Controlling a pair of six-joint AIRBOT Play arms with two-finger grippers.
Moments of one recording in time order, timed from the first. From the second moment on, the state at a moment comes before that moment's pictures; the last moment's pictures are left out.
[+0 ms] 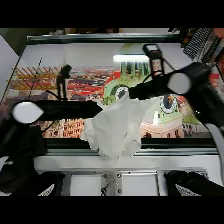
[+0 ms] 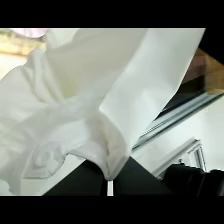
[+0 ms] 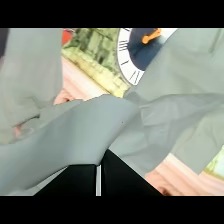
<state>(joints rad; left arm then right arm) -0.45 -0.94 1.03 0.98 -1.01 -1.77 0.48 -1.25 1.46 -1.50 1.24 1.79</state>
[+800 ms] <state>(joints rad) -0.24 -1.24 1.06 1.03 -1.02 -1.68 0.47 -1.39 1.25 -1.52 1.08 1.86</state>
